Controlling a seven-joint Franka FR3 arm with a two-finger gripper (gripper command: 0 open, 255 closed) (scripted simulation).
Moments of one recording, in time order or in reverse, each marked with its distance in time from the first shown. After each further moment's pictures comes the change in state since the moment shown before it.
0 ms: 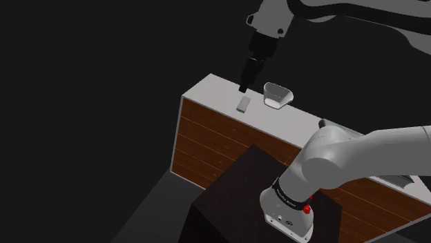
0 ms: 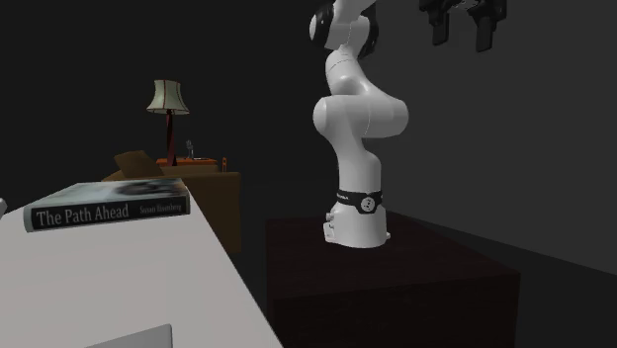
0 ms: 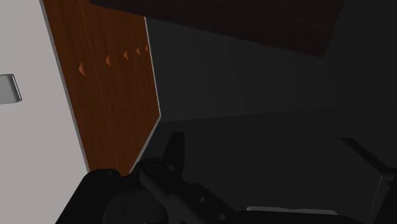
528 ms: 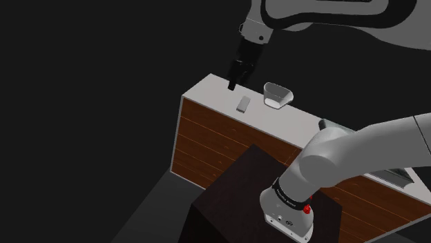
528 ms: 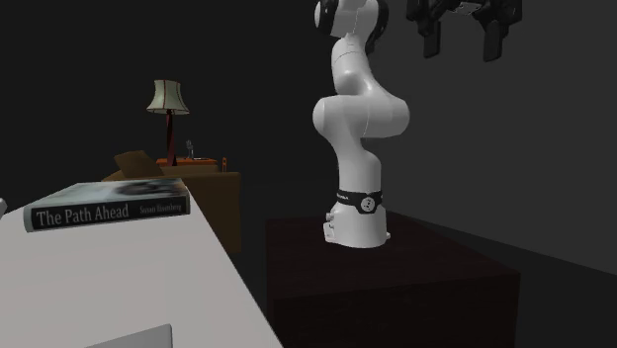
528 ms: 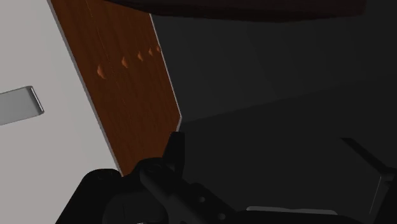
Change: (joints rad) arm -0.079 0.159 -0.031 0.010 -0.031 0.149 0.059
